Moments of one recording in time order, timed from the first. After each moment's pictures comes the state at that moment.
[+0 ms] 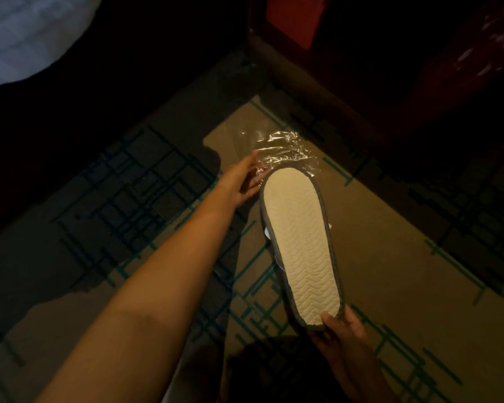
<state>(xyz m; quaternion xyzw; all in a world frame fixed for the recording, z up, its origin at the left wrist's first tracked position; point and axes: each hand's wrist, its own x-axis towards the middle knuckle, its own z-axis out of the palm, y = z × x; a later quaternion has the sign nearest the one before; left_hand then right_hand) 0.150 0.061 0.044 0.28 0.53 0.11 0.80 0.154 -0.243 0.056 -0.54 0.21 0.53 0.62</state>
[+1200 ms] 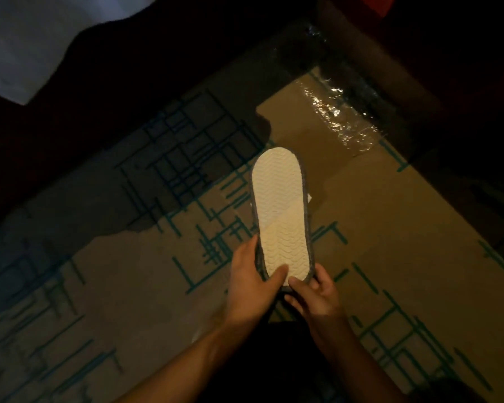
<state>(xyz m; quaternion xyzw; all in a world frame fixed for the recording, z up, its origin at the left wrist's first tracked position) -0.002 -0.130 0.070 0.59 0.62 0.11 0.50 0.094 -0.196 0.054 -0.60 0.07 0.62 0.50</state>
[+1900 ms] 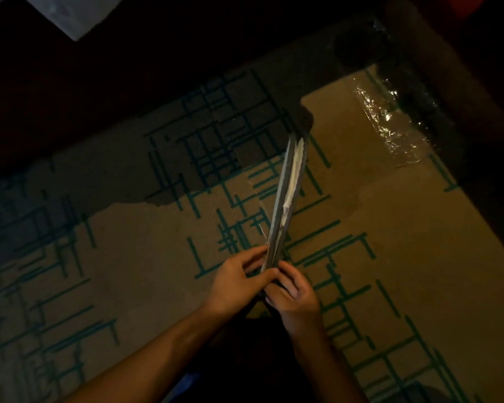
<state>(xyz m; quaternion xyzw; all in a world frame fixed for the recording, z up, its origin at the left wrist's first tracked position) -0.046 -0.120 0.053 0.46 0.61 0.13 0.63 0.046 -0.178 0.035 -0.62 0.00 0.63 0.47</state>
